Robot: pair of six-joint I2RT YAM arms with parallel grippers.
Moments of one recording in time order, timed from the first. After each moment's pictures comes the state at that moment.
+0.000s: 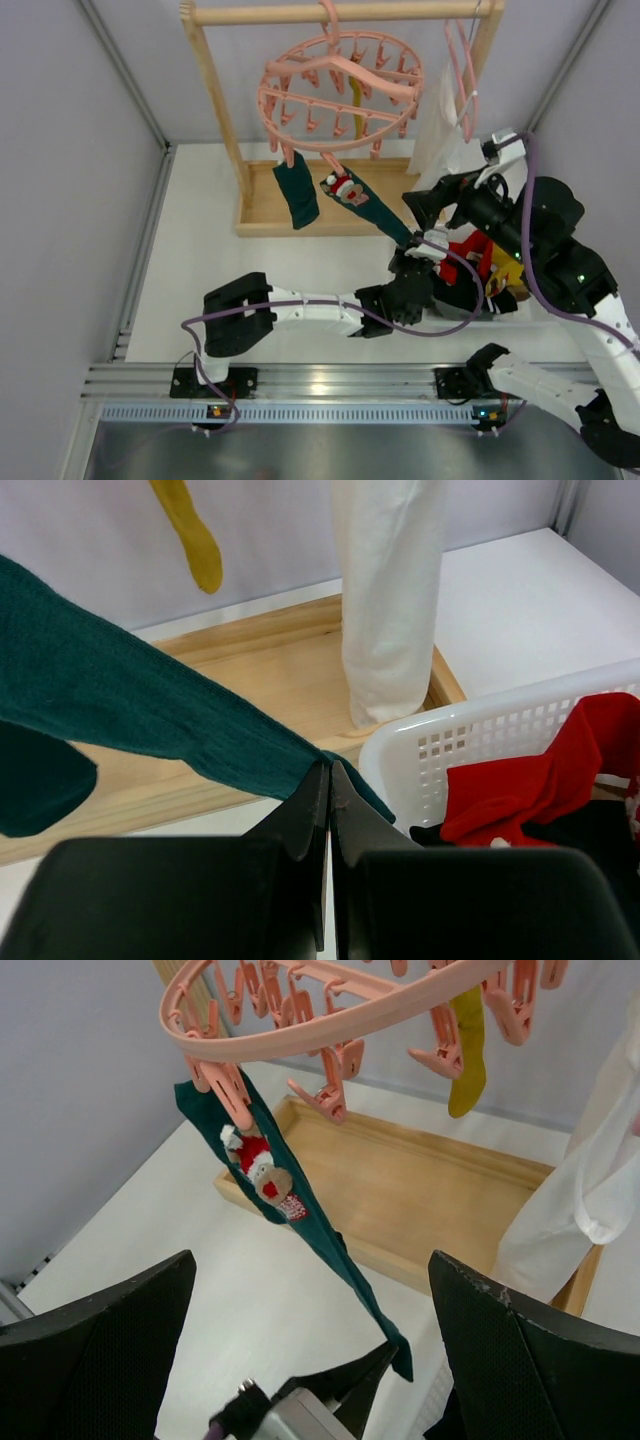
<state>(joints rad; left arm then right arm) -1.36 1.92 1.32 0.62 -1.16 0.11 0.60 0.85 1.33 -0.55 0.00 0.21</state>
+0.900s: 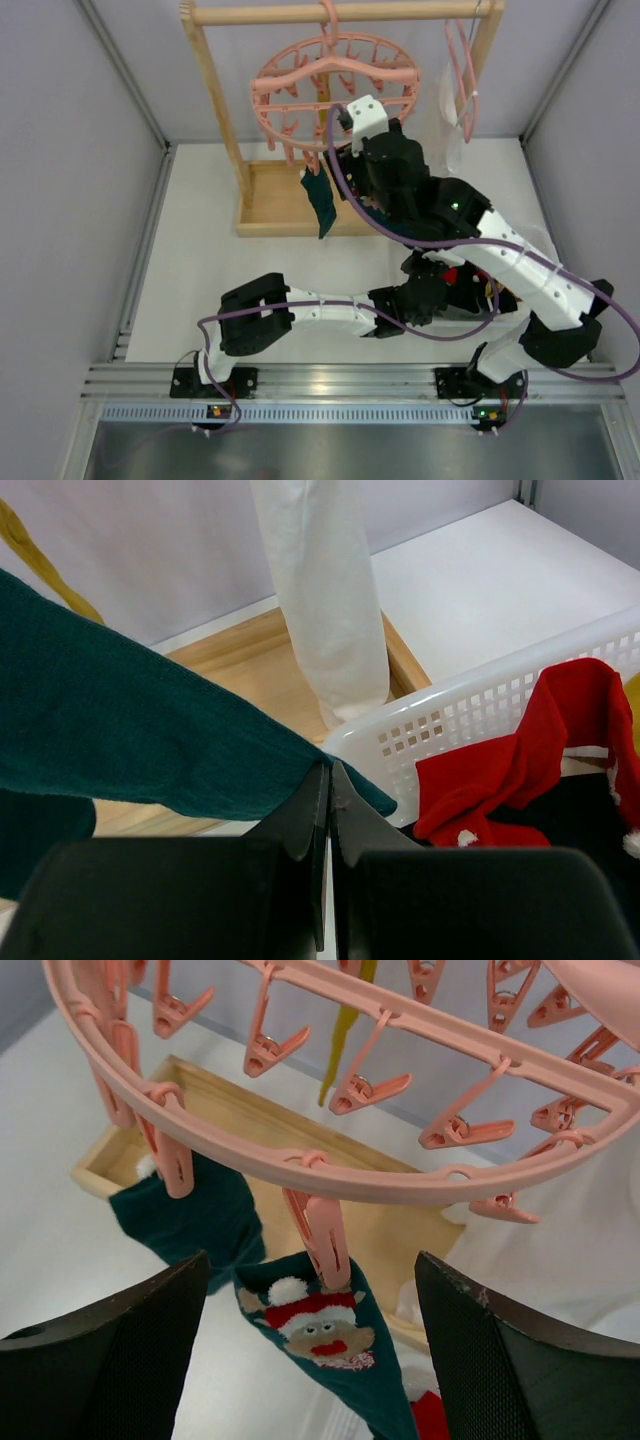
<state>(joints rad) -1.37 2.04 1.43 0.62 -1.09 0.22 0.98 1.45 1.84 -0.68 0.58 0.00</state>
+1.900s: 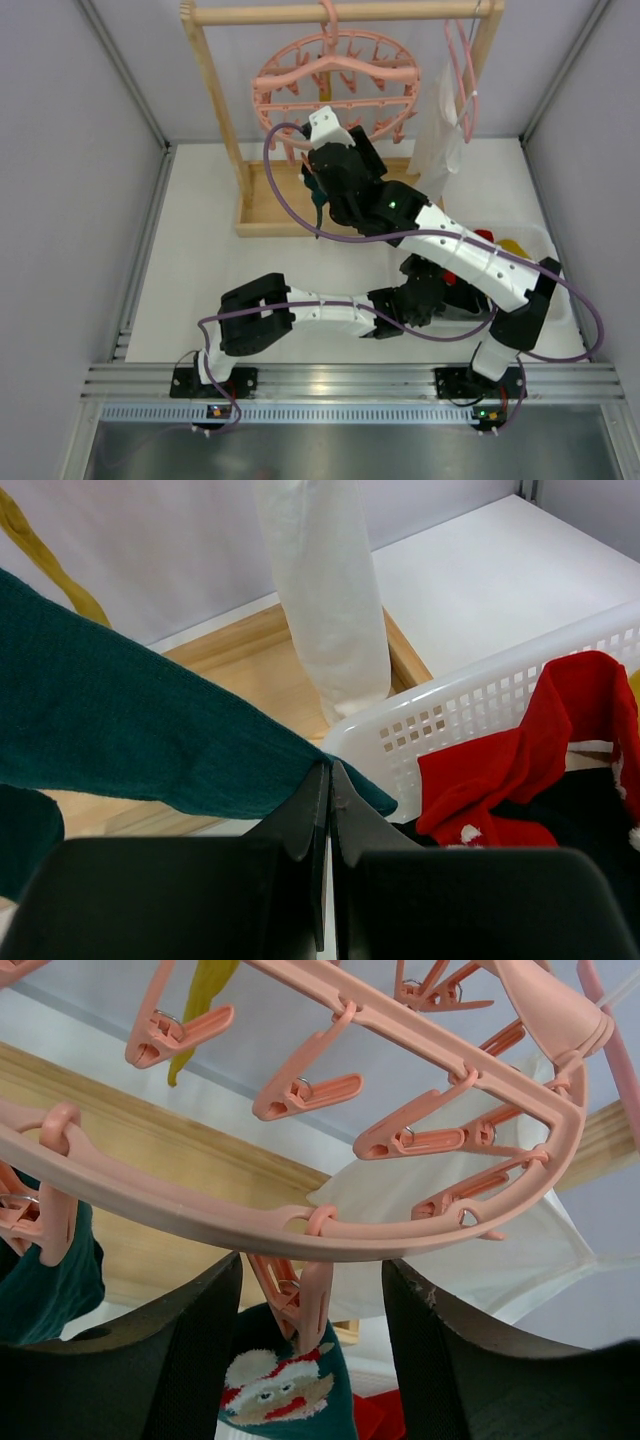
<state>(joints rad) -1.37 2.04 1.41 0.64 -1.09 0.22 1.05 1.68 1.90 -0.59 1.03 -0.21</state>
